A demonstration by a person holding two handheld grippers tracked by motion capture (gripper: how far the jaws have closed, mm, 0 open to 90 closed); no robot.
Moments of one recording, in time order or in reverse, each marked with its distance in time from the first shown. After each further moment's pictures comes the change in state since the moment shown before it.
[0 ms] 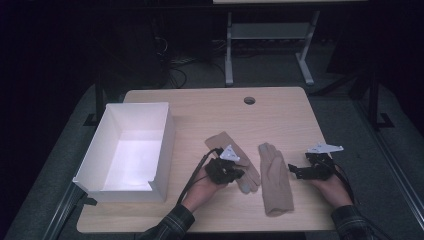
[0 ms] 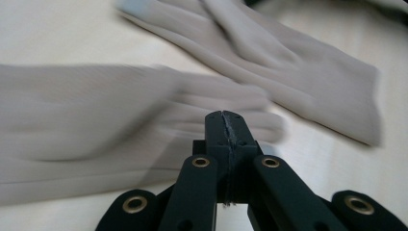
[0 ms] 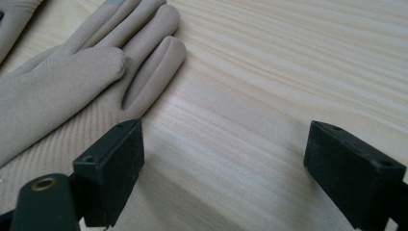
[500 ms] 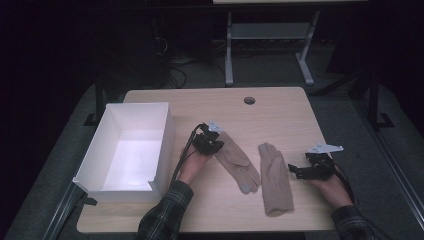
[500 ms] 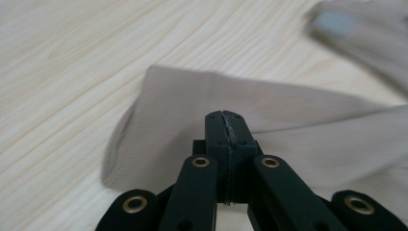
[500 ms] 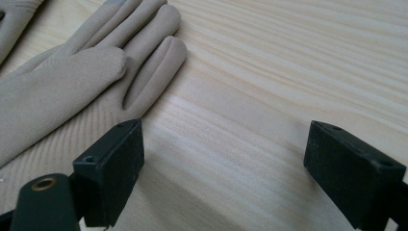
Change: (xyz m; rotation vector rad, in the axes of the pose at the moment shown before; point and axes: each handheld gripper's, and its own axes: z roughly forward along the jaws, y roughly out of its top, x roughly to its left) left arm 0.085 0.006 0.010 0.053 0.277 -0.098; right arm 0.000 0.000 0.000 -0.004 0.000 -0.007
